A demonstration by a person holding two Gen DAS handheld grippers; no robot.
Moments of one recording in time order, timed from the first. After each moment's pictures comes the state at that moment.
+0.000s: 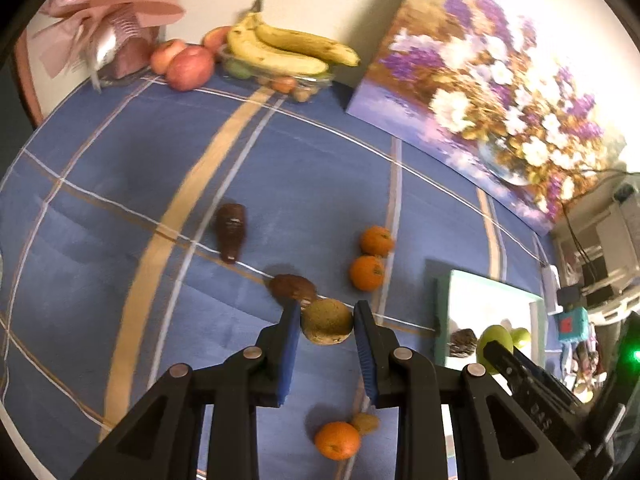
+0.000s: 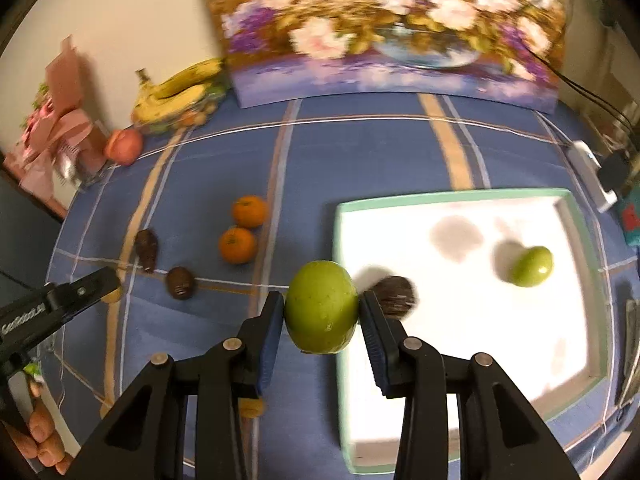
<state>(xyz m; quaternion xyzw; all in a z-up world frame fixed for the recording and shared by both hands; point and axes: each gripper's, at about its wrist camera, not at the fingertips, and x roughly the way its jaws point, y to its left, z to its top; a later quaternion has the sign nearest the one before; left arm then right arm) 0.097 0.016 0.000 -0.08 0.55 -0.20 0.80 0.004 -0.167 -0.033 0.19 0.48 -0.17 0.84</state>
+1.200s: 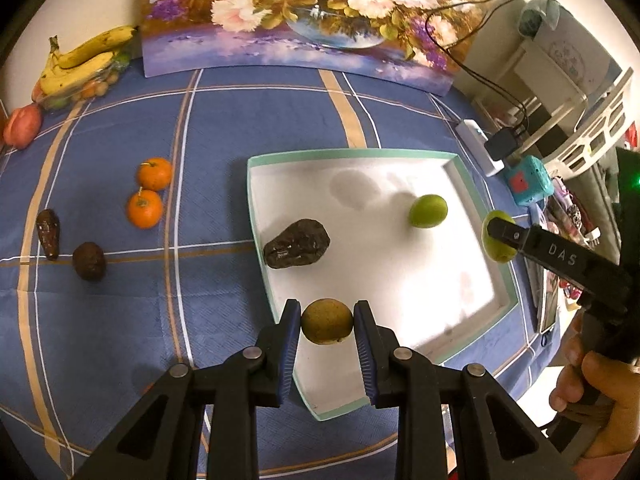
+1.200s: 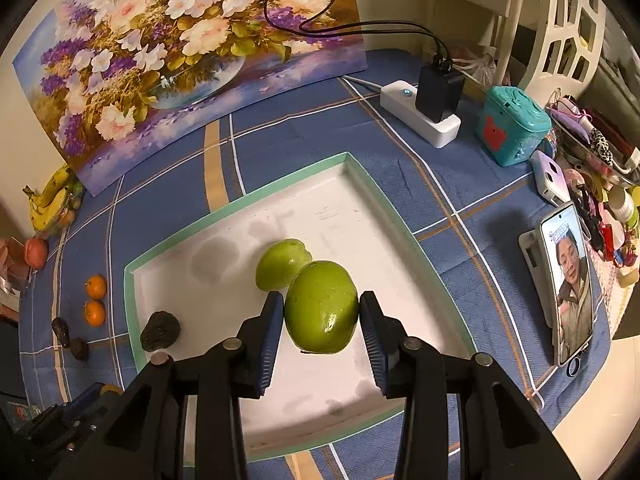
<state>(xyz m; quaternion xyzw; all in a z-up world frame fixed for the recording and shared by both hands) -0.006 -0.138 -0.011 0.08 0.57 -0.36 0.74 -0.114 -0.317 -0.027 0.27 0.44 -0.33 0.79</state>
